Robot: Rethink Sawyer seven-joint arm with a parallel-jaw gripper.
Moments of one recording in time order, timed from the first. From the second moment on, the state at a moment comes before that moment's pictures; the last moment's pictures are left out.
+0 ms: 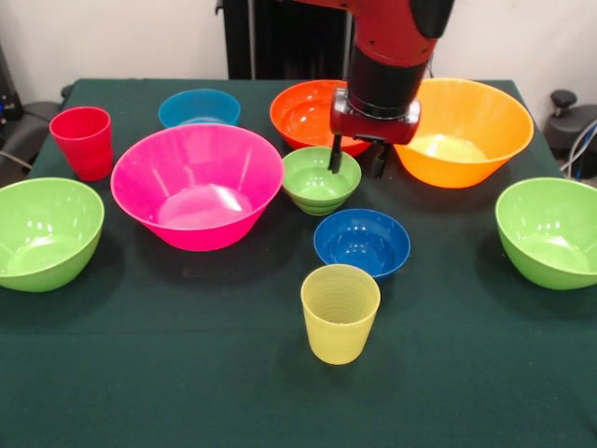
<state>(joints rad) -0.04 -0.44 -0.12 1.62 -0.01 0.47 1.77</state>
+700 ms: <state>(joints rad) -0.01 -0.40 -0.14 1.62 -0.01 0.45 1.77</state>
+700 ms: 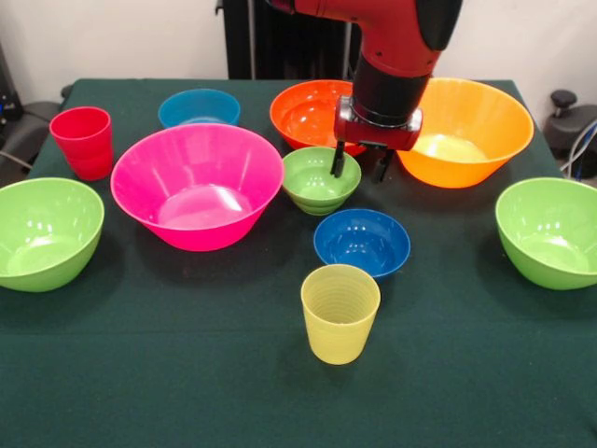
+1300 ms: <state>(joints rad) 0.01 -0.36 -0.18 1.62 -0.01 0.44 1.77</state>
